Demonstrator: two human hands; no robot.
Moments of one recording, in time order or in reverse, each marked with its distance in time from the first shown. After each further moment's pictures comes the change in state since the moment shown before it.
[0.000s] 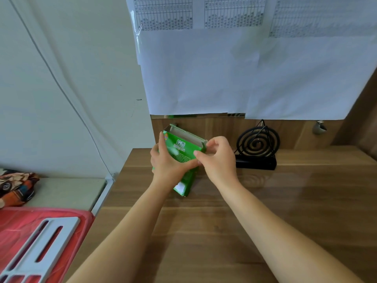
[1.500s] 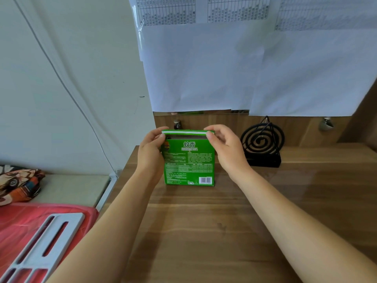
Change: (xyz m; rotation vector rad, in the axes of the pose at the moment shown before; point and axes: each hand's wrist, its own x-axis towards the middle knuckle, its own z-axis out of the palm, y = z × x) left_hand 0.024 0.004 -0.034 -0.833 -0.027 -0.098; right_hand 0.025 0.005 -0.015 0.176 -0.197 -0.145
